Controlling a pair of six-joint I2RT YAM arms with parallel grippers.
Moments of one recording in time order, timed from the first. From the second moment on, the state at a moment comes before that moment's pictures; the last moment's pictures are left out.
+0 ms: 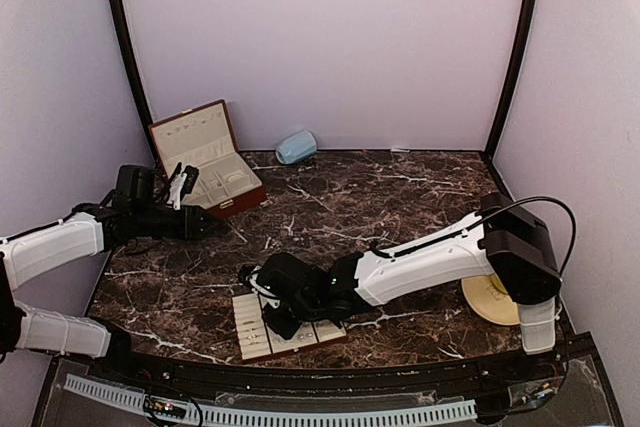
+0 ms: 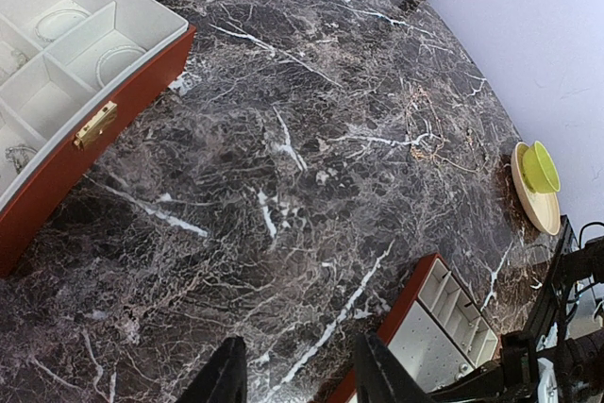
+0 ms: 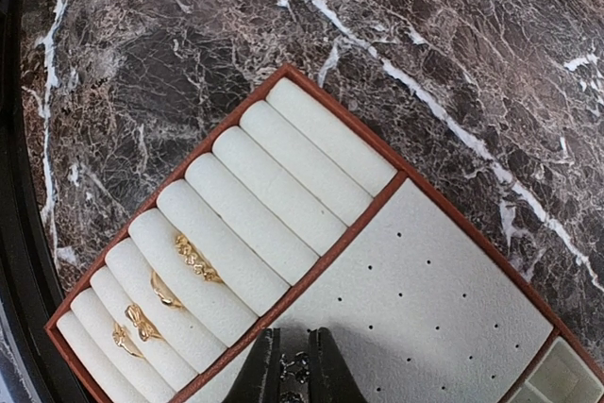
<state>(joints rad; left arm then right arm) -0.27 1.13 0.65 -0.19 0.49 -0.23 1.34 2.08 1.41 -0.22 0.11 0.25</state>
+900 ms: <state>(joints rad) -0.27 1.13 0.65 -0.19 0.49 -0.22 1.35 2.06 1.39 -0.23 0.11 0.27</state>
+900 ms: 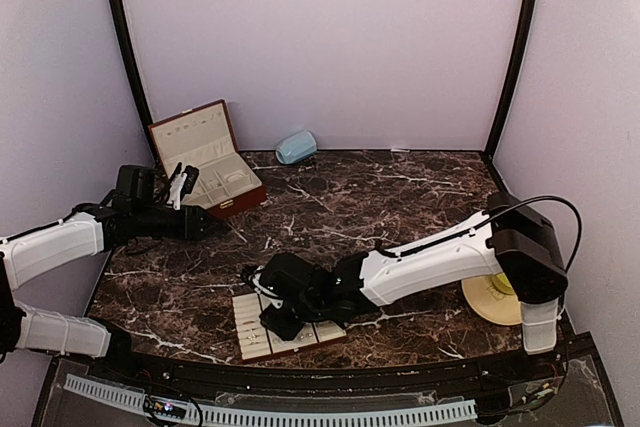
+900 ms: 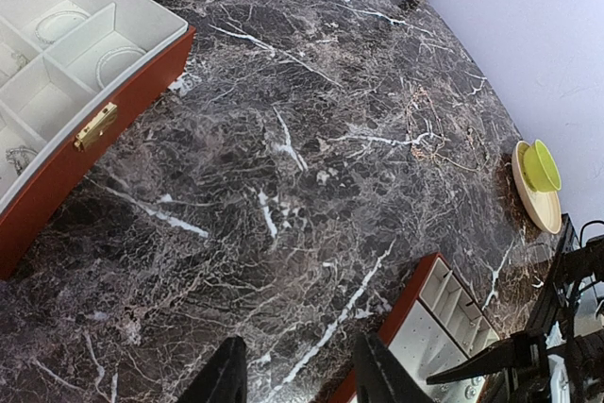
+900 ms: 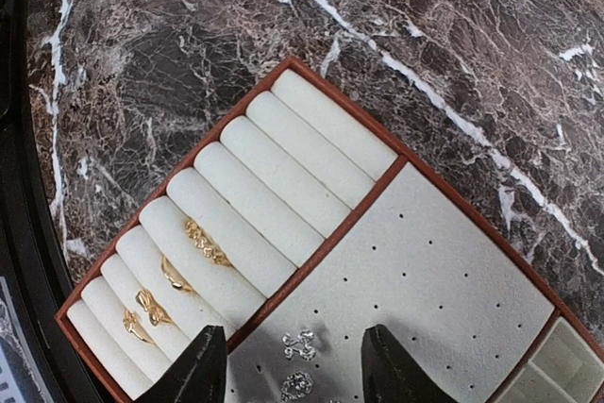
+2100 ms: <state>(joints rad) -0.27 1.13 0.65 -0.19 0.49 -0.22 1.28 2.03 1.40 -0.22 -0.09 0.38</state>
